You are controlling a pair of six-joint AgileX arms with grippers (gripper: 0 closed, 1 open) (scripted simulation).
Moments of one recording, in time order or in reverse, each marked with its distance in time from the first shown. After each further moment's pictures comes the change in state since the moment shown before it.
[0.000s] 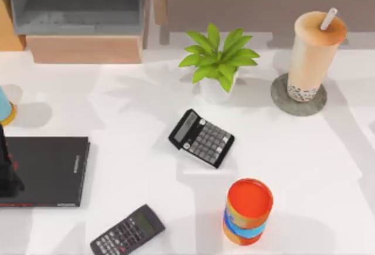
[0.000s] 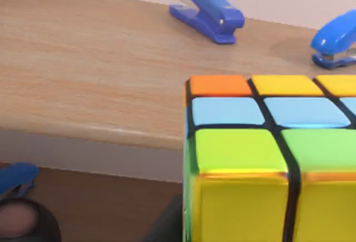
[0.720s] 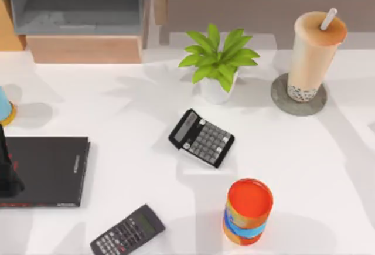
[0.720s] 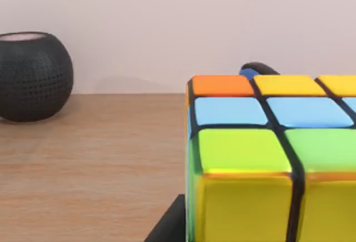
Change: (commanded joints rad) left arm 0.000 0.000 0.000 0.000 0.000 0.000; right arm 0.060 0.130 0.100 0.195 -0.005 0.132
